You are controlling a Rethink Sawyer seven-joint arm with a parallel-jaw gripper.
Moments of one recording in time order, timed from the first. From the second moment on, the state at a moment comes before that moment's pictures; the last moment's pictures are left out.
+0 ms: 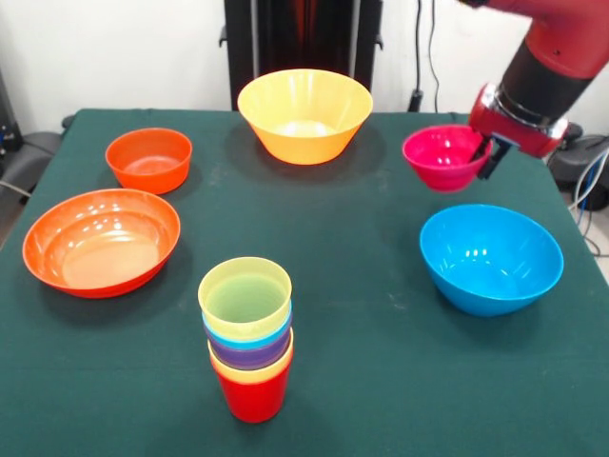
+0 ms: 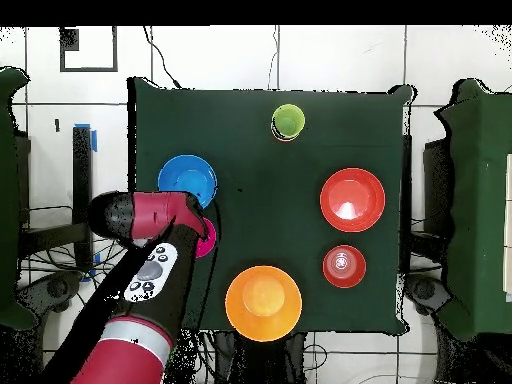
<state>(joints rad) 0.36 -0.37 -0.34 1.45 0.22 0.78 2.20</state>
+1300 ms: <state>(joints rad) 0.31 -0.42 -0.47 1.13 0.07 1.13 2.20</state>
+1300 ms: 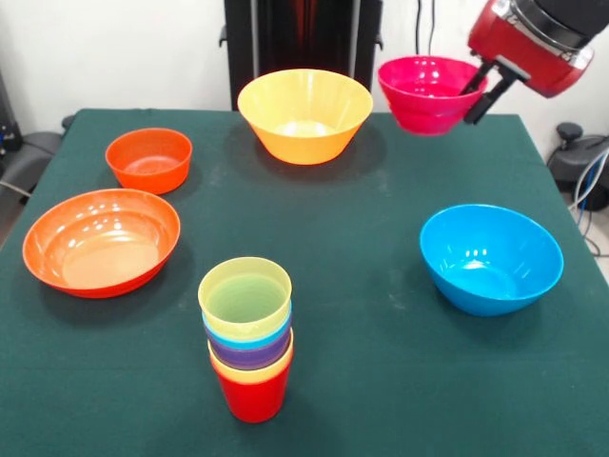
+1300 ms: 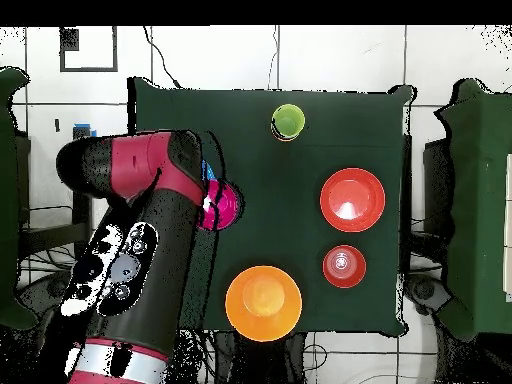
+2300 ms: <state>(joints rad) 0.15 -0.33 -0.42 0.91 -0.06 1.13 2.20</state>
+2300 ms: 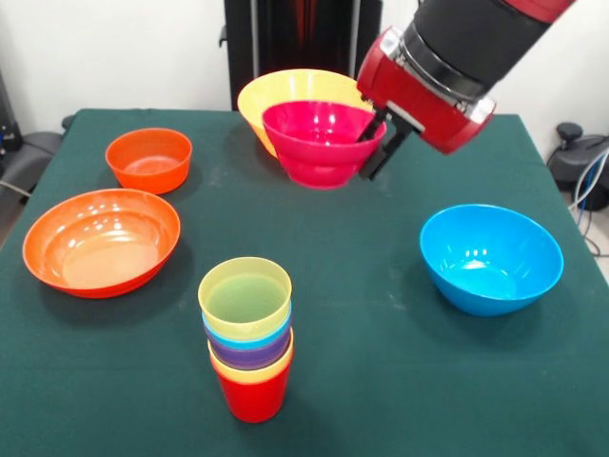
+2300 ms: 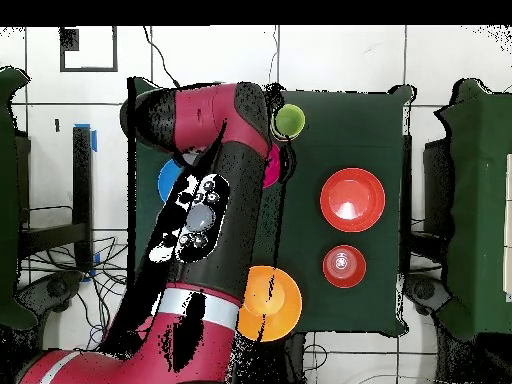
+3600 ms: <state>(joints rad) 0.10 -0.16 -0.36 0.55 -0.06 1.32 2.05</state>
